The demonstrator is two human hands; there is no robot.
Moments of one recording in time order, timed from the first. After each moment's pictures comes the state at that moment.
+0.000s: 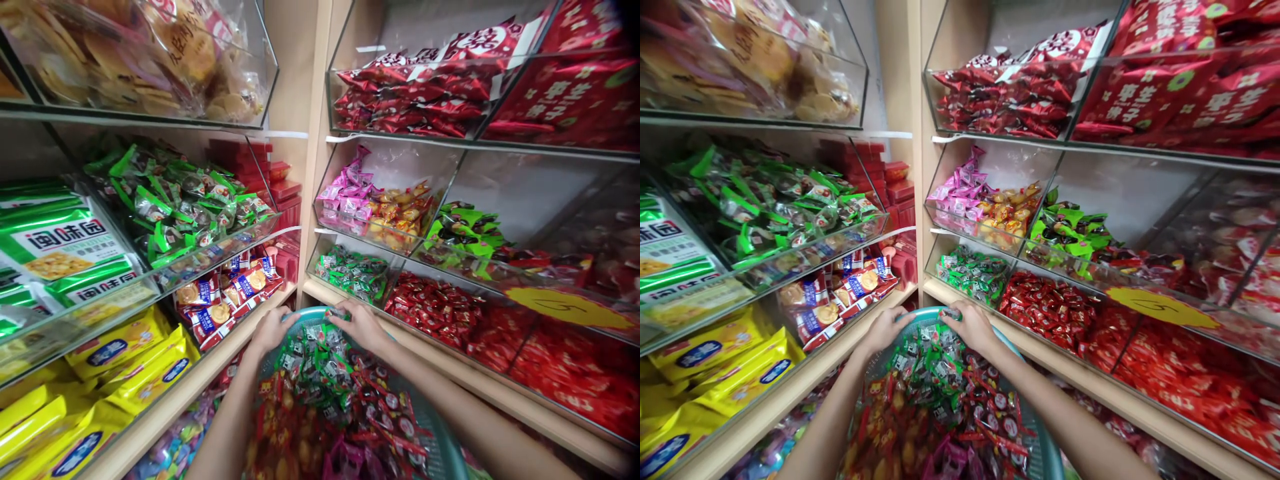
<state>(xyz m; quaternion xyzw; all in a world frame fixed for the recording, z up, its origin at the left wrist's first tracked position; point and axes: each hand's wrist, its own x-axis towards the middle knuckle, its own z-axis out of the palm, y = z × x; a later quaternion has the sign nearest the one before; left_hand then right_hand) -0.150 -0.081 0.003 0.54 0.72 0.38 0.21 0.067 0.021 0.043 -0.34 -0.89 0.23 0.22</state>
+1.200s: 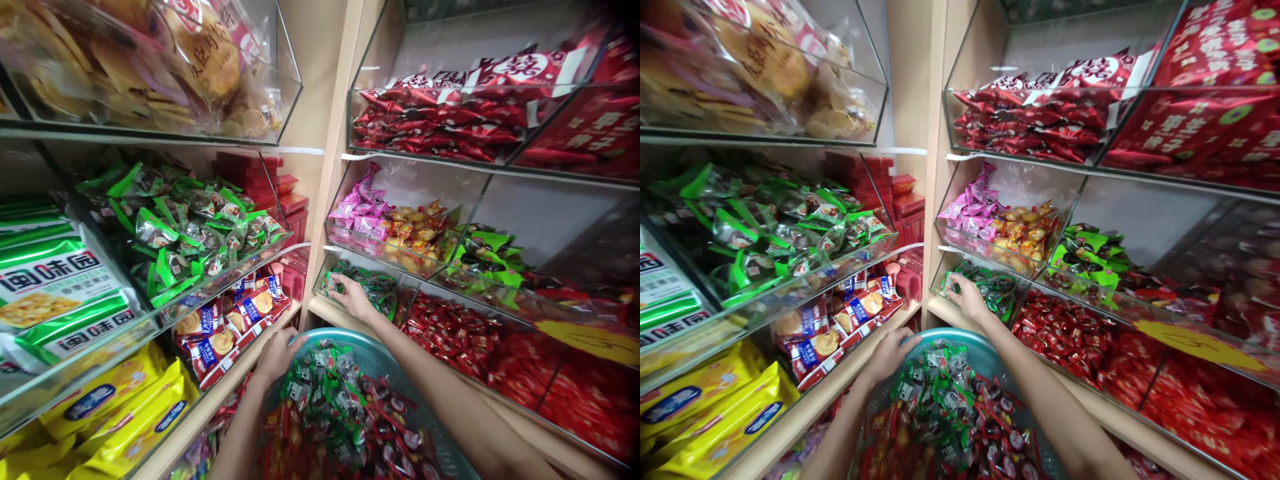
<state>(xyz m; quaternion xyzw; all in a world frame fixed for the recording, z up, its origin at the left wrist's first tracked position) -0.152 -0.079 0.007 0.51 0.73 0.37 0.25 -0.005 0.117 0.046 -0.27 -0.87 0.26 0.32</state>
